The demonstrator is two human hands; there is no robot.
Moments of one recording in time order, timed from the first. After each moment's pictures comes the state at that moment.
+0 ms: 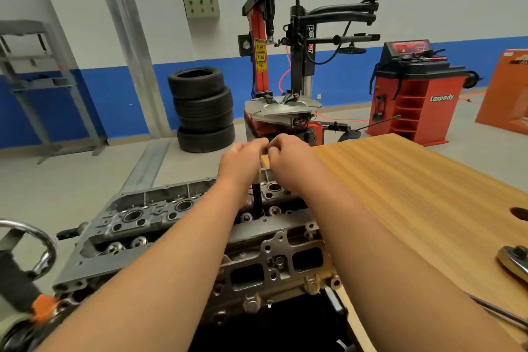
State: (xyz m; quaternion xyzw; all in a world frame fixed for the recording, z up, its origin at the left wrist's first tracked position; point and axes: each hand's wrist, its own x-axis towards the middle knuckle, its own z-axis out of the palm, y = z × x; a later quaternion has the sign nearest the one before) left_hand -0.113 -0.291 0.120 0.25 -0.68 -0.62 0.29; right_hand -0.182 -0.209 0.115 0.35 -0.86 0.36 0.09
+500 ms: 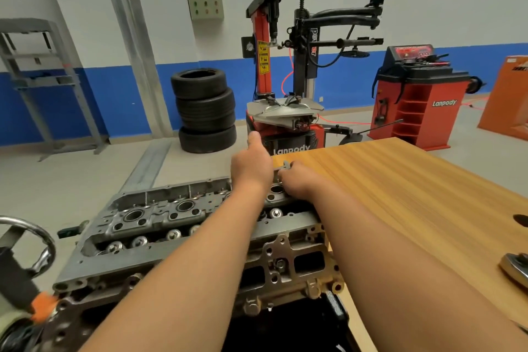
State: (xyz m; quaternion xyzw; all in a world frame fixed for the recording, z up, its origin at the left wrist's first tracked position) left_hand -0.118 -0.268 0.121 0.29 -0.64 -0.64 0.32; right_hand -0.206 -0.212 0.092 0.29 -0.90 0.30 -0.14
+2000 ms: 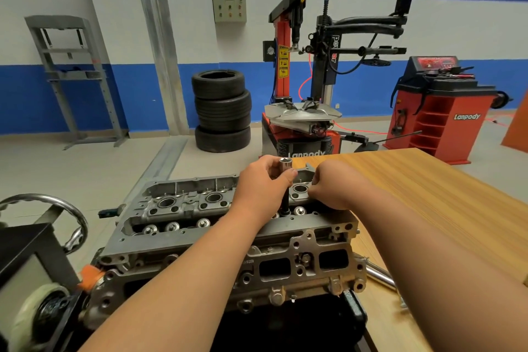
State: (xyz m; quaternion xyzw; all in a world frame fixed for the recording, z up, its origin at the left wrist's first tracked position) left_hand -0.070 -0.298 0.088 0.16 -0.82 -0.45 0.33; right_hand -0.192 -0.190 0.102 0.36 -0.92 0.15 0.01
